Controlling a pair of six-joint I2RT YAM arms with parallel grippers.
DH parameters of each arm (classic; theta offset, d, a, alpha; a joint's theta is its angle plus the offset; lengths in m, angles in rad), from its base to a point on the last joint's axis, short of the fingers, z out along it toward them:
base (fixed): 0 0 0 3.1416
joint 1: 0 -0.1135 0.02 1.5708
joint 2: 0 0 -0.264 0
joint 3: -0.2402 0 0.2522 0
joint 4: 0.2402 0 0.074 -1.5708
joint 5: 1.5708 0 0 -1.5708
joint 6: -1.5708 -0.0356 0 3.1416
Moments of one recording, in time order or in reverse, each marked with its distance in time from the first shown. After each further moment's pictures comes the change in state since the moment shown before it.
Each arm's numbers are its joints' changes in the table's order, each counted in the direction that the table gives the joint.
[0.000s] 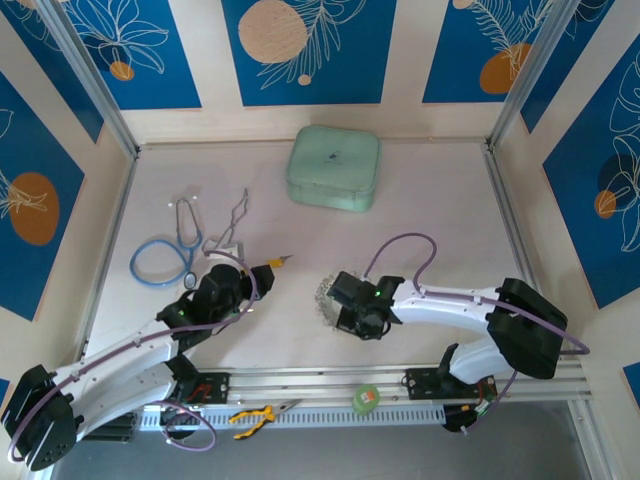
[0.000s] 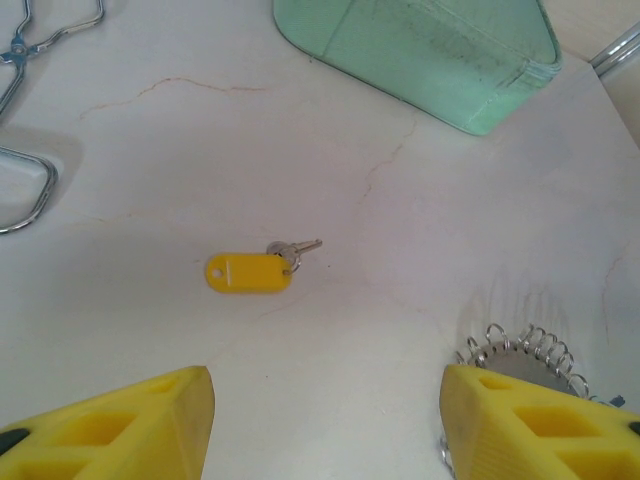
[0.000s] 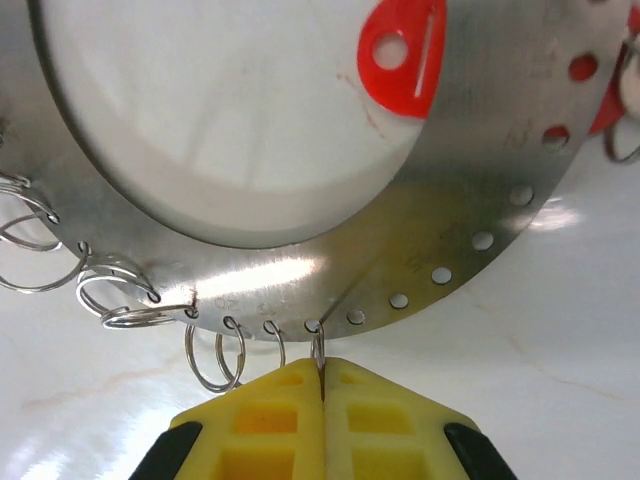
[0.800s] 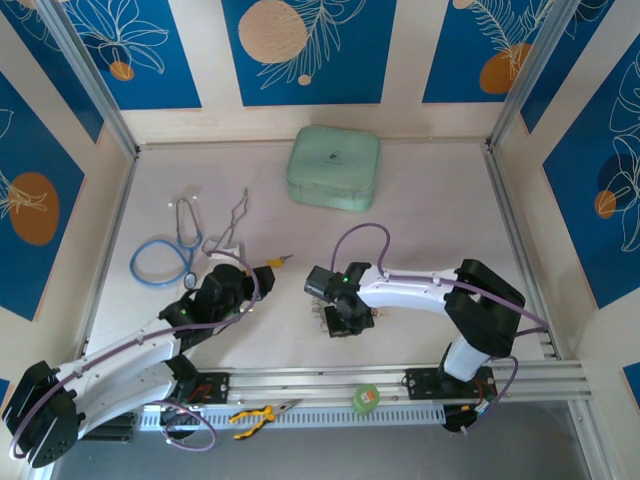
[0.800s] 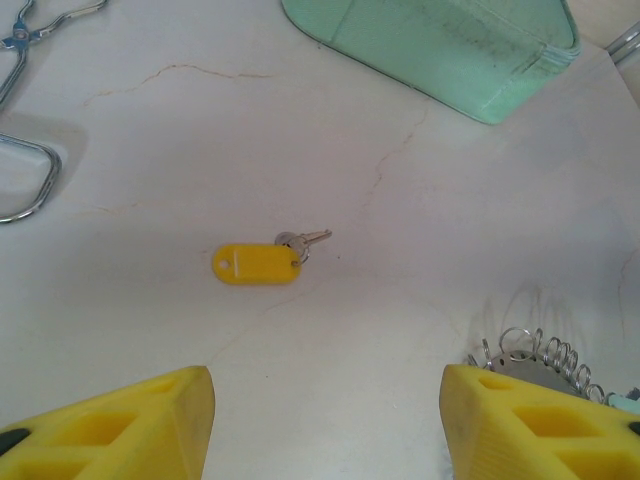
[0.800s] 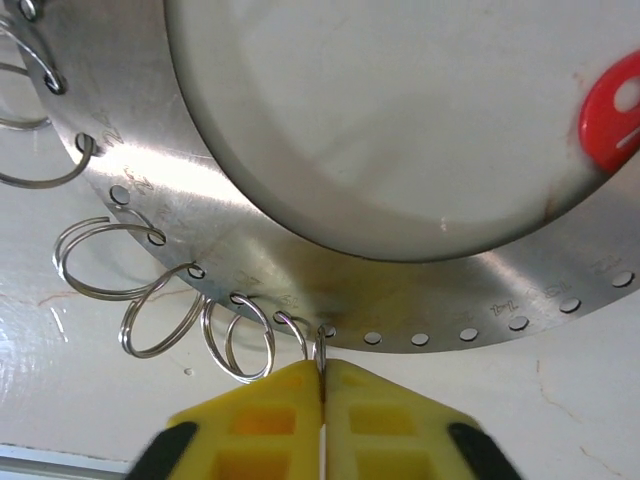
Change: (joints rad) left arm 0.000 0.025 0.000 -0.001 0.000 0.000; right arm -0.023 0.243 -0.233 0.199 -0.049 0.416
